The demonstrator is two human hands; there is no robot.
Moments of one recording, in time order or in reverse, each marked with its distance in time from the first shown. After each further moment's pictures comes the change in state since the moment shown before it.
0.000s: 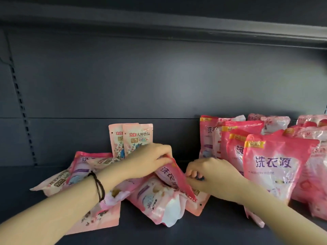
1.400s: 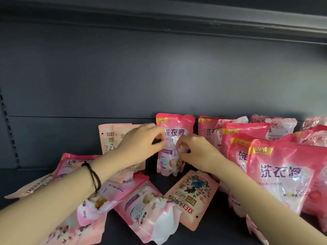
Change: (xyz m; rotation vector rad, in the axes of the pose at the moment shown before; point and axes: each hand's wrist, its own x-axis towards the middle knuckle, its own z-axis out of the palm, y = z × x) left_hand 0.041 -0.021 -0.003 0.275 0.284 -0.052; right_hand 0.074 0.029 0.002 0.246 0.084 0.215
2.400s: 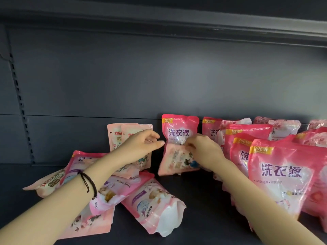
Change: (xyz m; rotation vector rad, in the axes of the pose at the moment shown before) left_hand -0.022 -0.008 -0.011 -0.587 -0.164 -0.433; right_hand 0.015 0.016 0.013 -0.188 0.069 0.057
